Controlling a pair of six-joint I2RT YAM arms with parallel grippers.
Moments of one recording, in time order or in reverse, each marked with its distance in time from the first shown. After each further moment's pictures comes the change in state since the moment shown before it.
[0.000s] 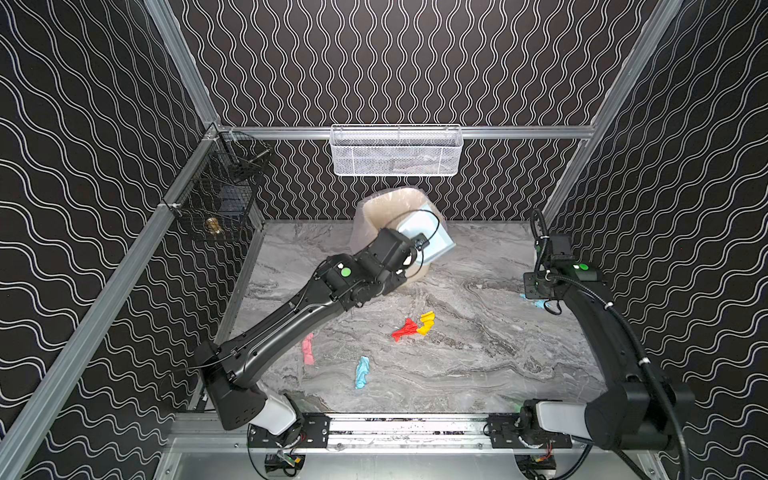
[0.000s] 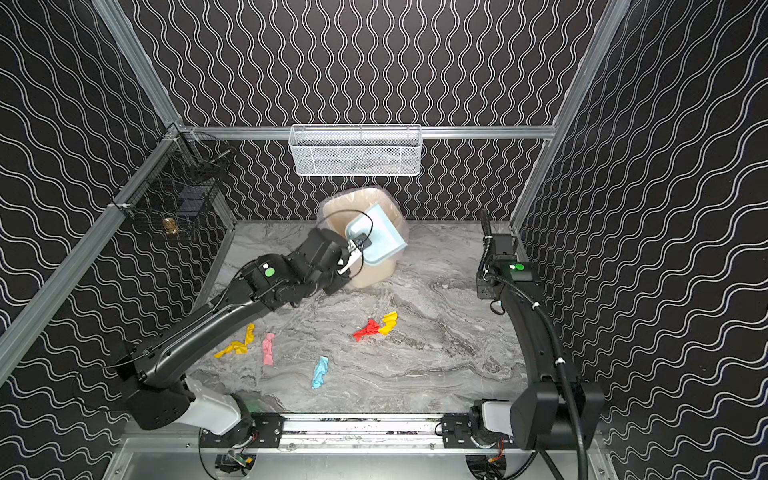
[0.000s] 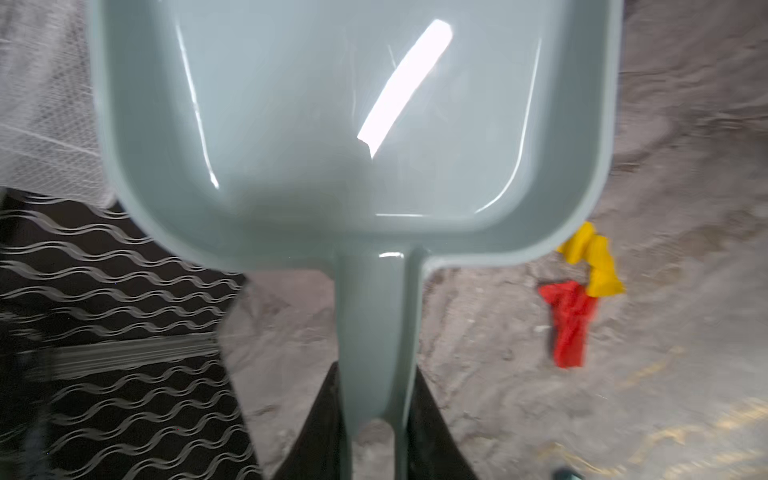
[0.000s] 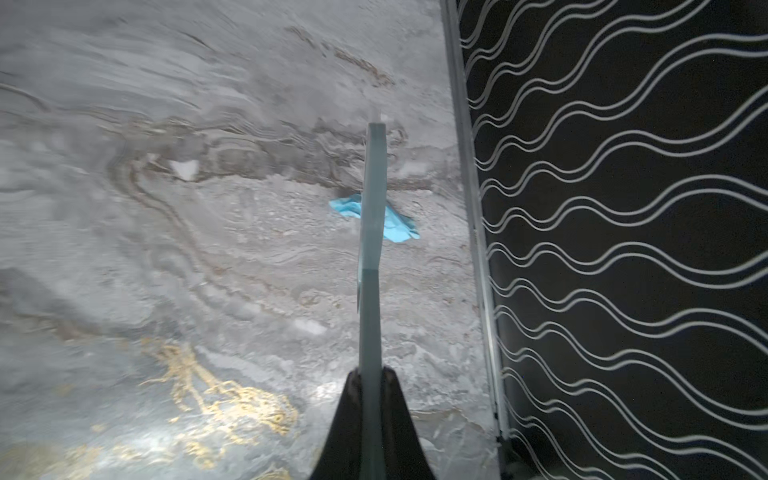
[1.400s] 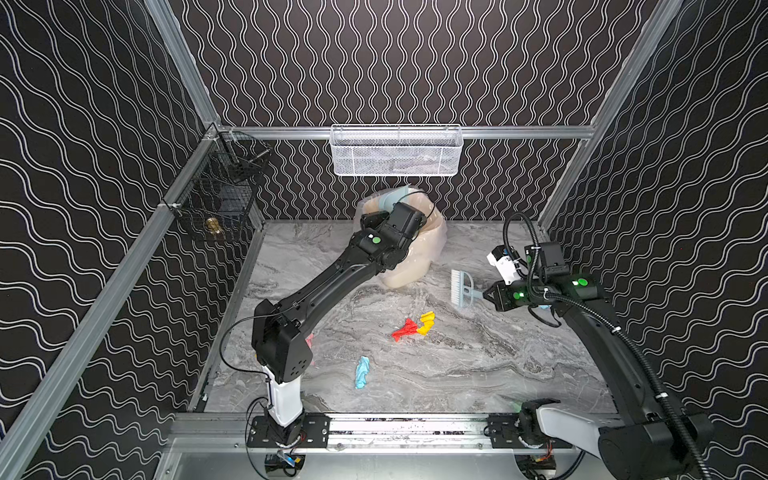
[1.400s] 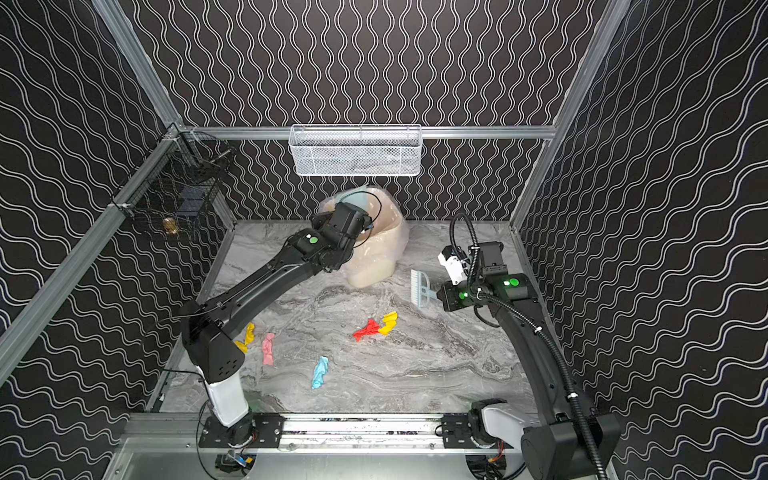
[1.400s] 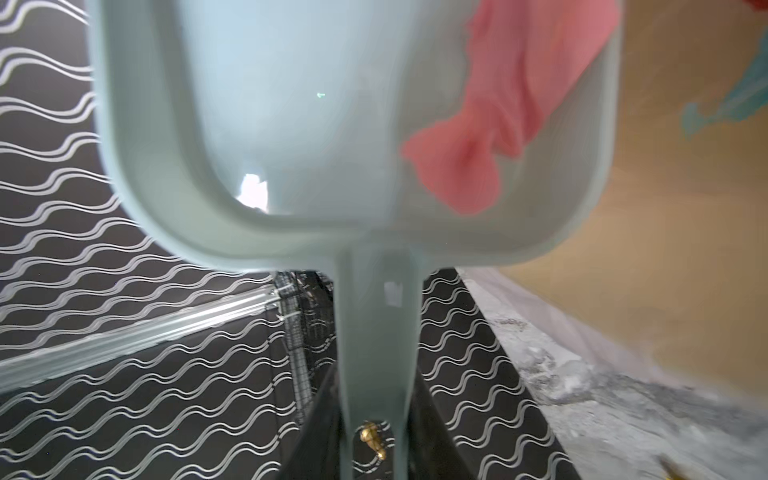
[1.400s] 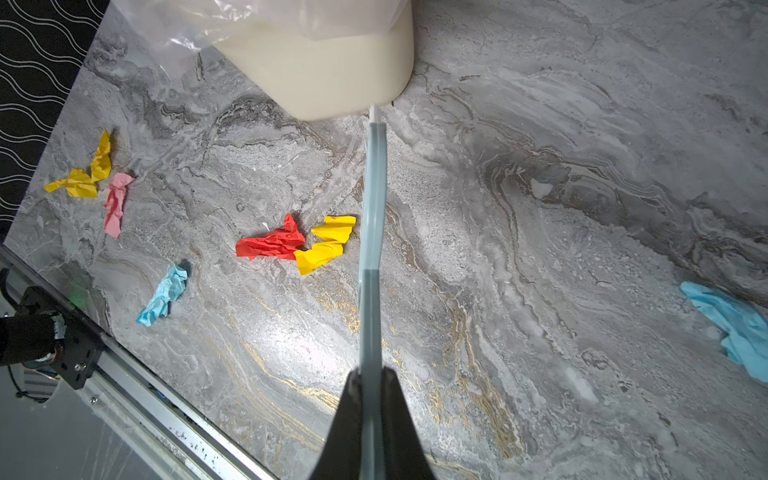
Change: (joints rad) left arm 0.163 0.343 0.204 0.293 -0.637 0.775; right arm 0.176 -0.174 -0.043 -0.021 -0.735 -0.061
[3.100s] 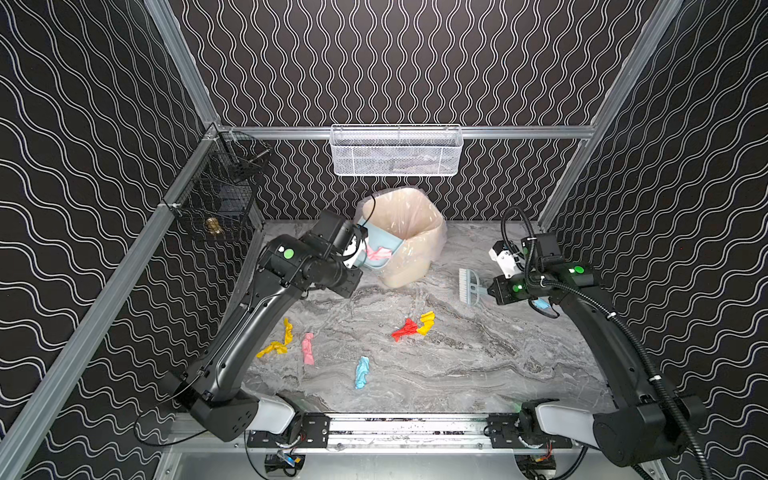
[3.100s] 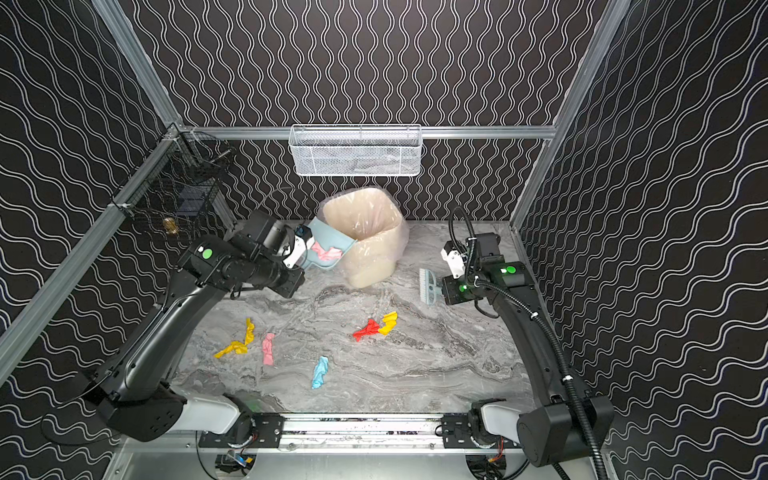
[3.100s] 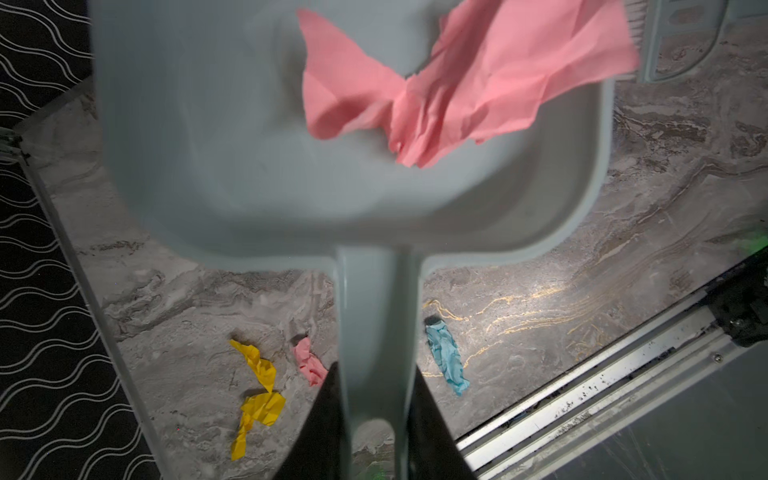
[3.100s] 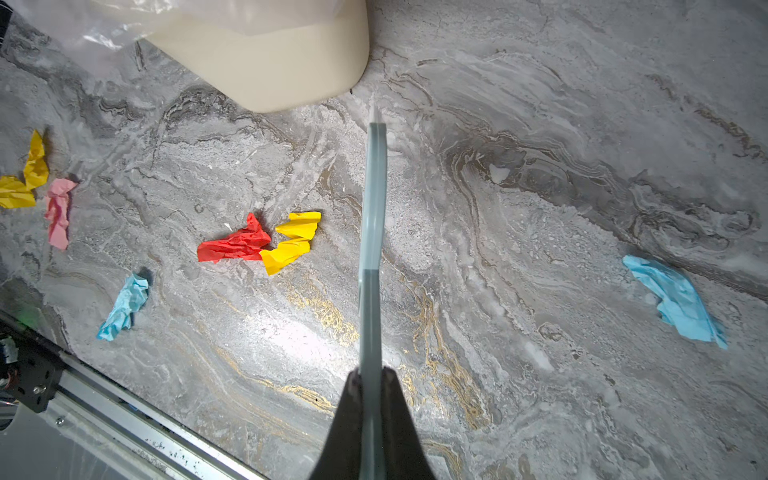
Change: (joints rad) left arm 0.193 -0.399 -0.013 -0.748 1.007 -1.031; right arm 0.000 0.085 0.092 -0.069 0.099 0.008
